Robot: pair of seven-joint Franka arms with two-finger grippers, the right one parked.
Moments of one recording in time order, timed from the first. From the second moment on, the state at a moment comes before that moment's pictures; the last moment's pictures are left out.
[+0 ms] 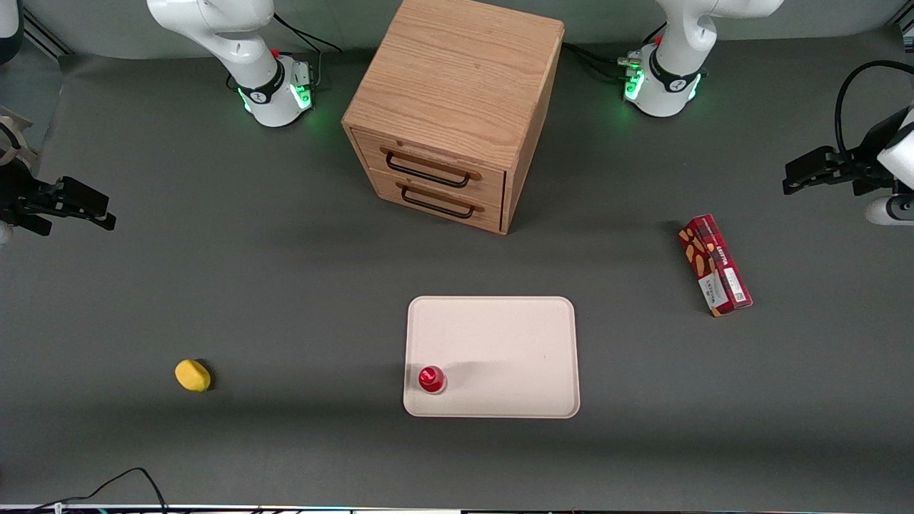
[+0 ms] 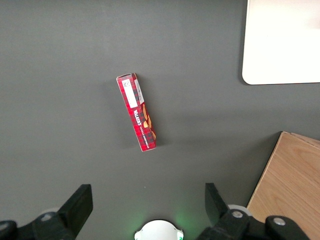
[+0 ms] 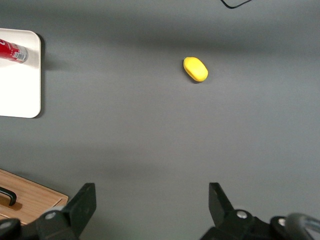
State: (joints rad) arm -0.25 0.10 0.21 -1.39 -0.03 1.35 0.00
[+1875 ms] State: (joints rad) arm -0.24 0.15 0.31 -2.32 -0.06 2.43 0.01
